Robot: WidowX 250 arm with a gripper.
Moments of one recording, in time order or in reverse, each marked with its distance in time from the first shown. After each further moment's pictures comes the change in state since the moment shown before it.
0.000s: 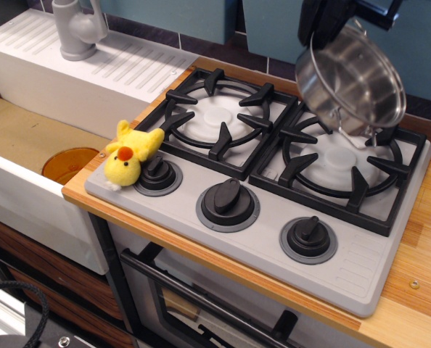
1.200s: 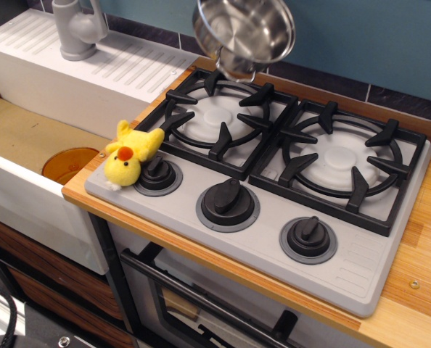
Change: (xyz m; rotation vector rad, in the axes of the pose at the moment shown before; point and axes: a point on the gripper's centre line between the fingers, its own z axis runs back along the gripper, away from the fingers) arm 0.014 0.113 -0.021 0.002 -0.068 -0.042
